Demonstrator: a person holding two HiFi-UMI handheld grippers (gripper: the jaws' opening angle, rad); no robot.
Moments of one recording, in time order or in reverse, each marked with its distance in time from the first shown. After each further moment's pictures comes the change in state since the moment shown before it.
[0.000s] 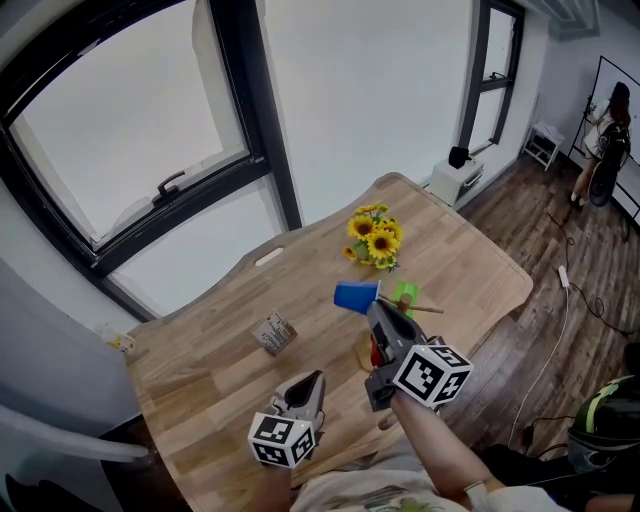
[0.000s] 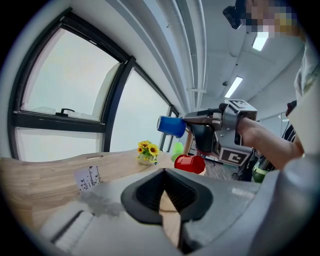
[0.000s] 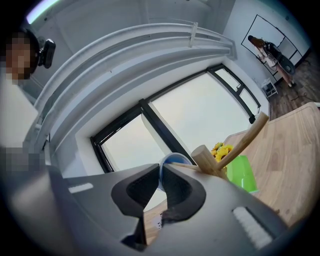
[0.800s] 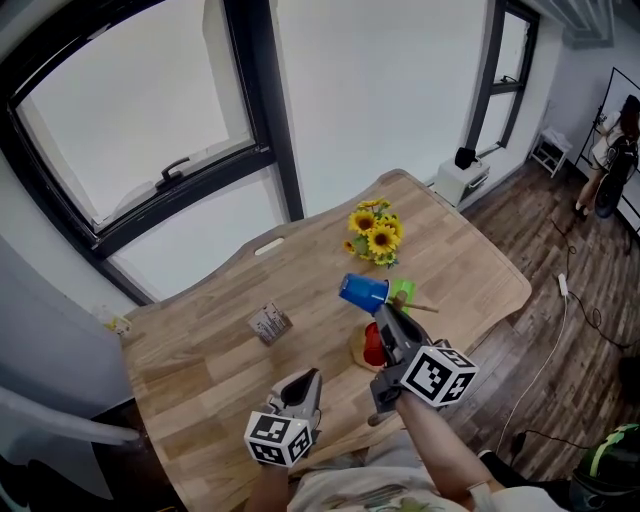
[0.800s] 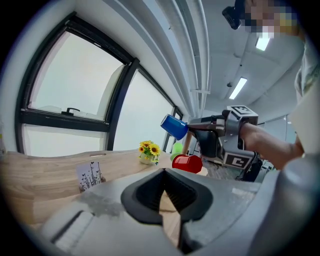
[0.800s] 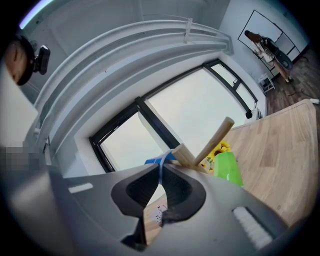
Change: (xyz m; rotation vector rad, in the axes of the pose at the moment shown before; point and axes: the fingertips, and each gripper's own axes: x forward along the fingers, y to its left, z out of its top) left arm -0.005 -0.013 -0.006 -0.030 -0.016 0.047; right arm -0.020 -0.020 -0.003 0.040 0.049 -0.013
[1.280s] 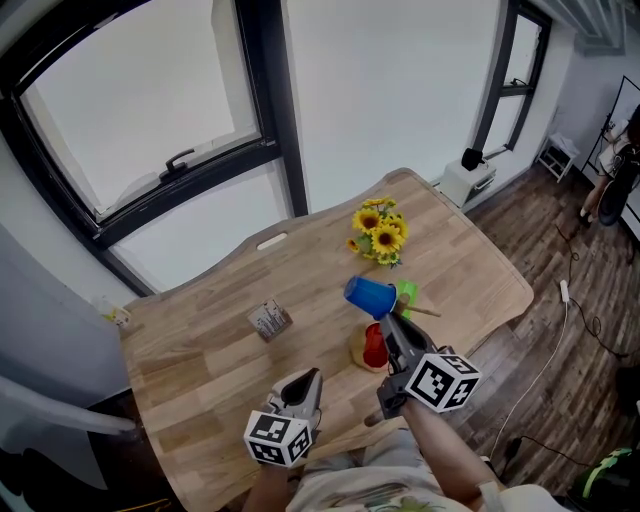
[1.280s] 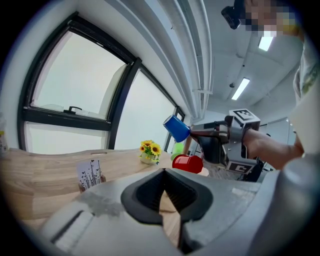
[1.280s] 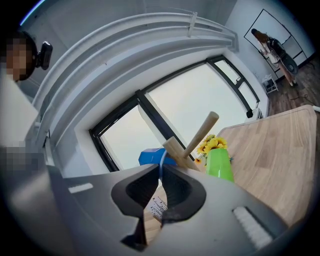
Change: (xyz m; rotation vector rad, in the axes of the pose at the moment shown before) left arm 0.003 -0.002 -0.001 -0.024 0.000 0.018; right arm -0.006 -0.014 -0.011 -0.040 0.078 -0.012
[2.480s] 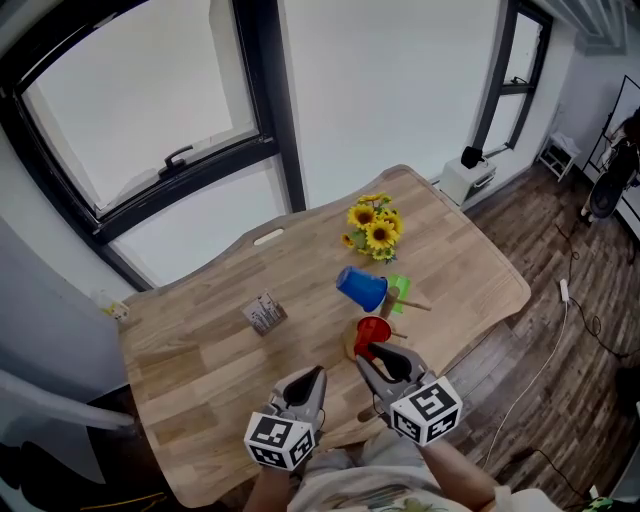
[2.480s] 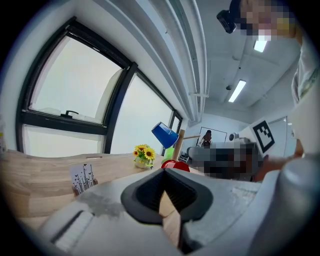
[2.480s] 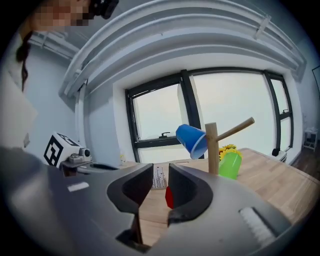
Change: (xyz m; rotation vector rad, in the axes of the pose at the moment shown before) left arm -0.002 -0.035 0.012 0.018 -0.046 -0.017; right arm -0.040 0.035 -0.063 -0.534 0.225 0.176
